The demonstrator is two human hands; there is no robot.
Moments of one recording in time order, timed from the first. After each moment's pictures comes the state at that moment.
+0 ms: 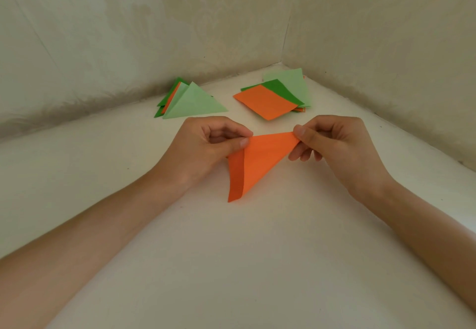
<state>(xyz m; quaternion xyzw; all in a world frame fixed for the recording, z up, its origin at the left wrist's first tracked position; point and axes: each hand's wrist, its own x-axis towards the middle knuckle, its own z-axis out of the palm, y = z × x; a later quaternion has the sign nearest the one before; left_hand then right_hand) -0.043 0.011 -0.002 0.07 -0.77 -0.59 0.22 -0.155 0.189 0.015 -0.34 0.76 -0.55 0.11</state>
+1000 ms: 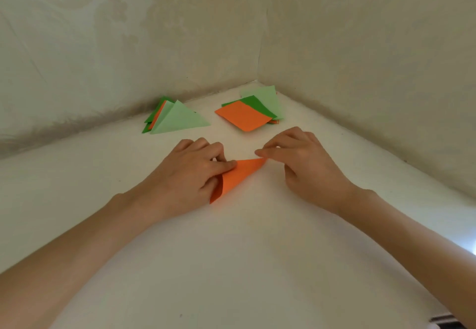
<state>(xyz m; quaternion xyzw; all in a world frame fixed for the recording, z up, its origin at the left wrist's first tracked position) -0.032 0.000 -0.010 -0.10 -0.98 -0.04 0.15 -0.154 0.198 0.006 -0.55 0.80 -0.15 -0.17</state>
